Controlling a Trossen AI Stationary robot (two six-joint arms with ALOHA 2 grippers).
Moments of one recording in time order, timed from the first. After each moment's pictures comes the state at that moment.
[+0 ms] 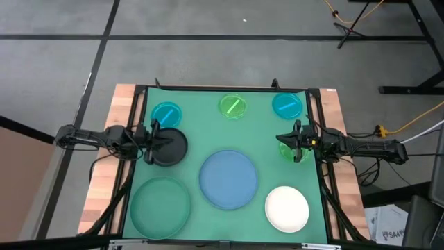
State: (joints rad) left arm -0.11 0.05 0.01 0.24 -0.17 -0.12; right arm -0.05 0.13 0.01 0.12 0.08 0.25
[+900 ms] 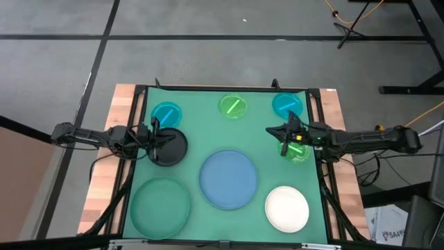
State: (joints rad) left arm -0.11 0.16 0.01 0.30 -0.28 -0.07; right arm -0.05 0.71 0.26 0.29 0.19 0.15
